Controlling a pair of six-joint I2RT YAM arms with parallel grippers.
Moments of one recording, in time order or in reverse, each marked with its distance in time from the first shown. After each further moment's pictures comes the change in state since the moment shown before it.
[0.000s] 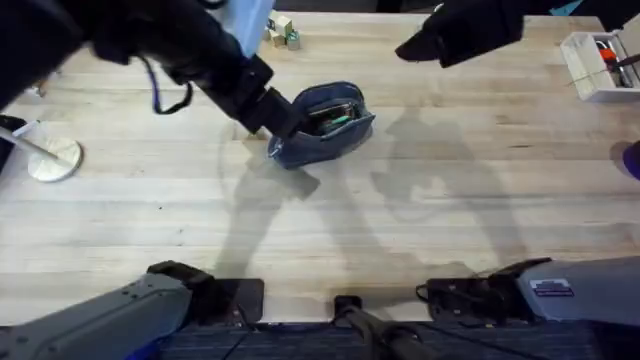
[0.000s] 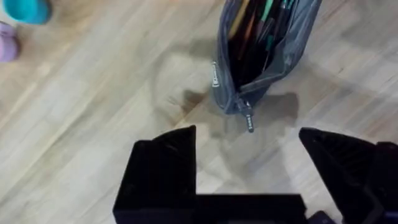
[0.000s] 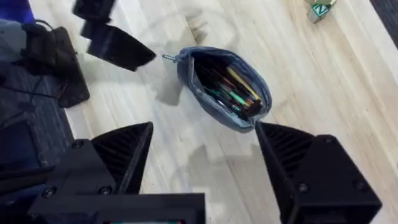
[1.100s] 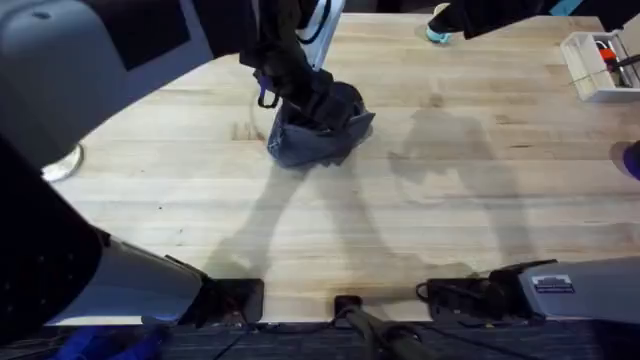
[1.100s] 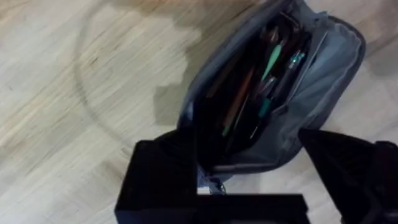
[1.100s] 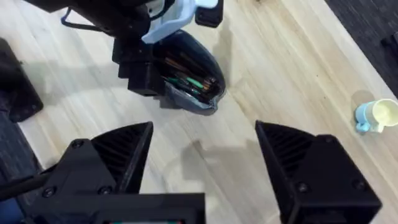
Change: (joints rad) left arm -0.126 0.395 0.000 0.262 0.002 -0.290; right arm -0.129 0.000 0.000 0.044 0.078 0.000
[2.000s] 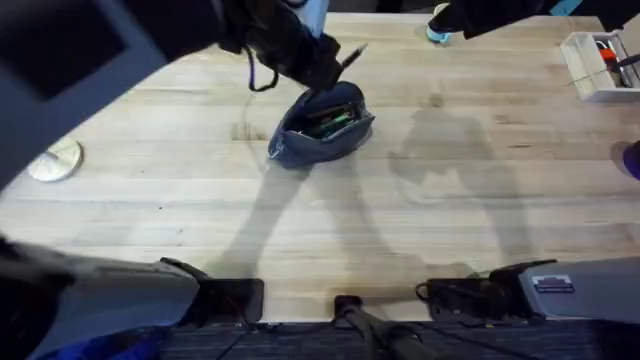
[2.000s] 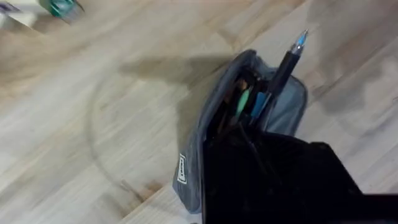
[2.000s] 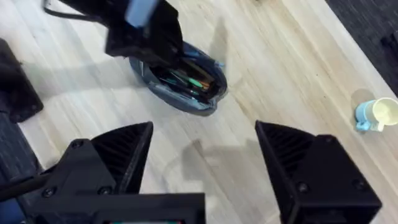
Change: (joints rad) left arm 0.011 -0.123 0.000 0.125 0.093 -0.014; right arm 0.000 0.000 0.000 0.000 0.003 0.004
